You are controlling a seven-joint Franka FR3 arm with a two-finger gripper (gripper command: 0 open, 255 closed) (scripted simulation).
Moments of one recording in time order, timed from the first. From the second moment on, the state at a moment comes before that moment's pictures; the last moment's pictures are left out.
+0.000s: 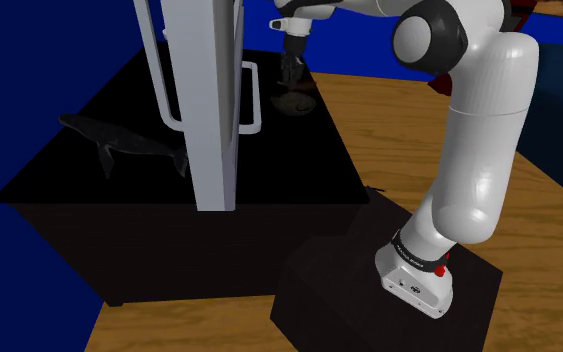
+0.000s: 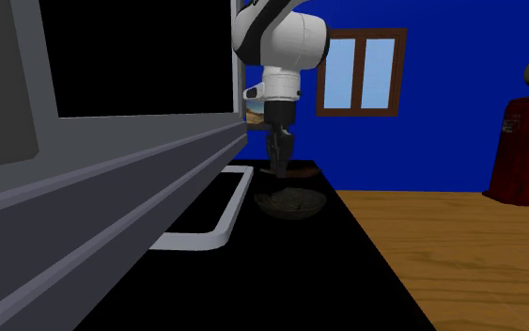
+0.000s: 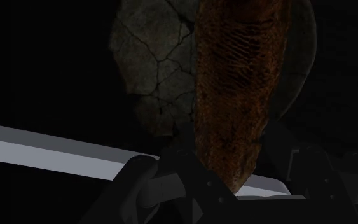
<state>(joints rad) 0.17 0.37 -0.46 -1.50 0.22 1.78 -1.49</state>
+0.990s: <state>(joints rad) 0.18 0.40 -0.45 -1.61 0.24 1.90 -1.51</state>
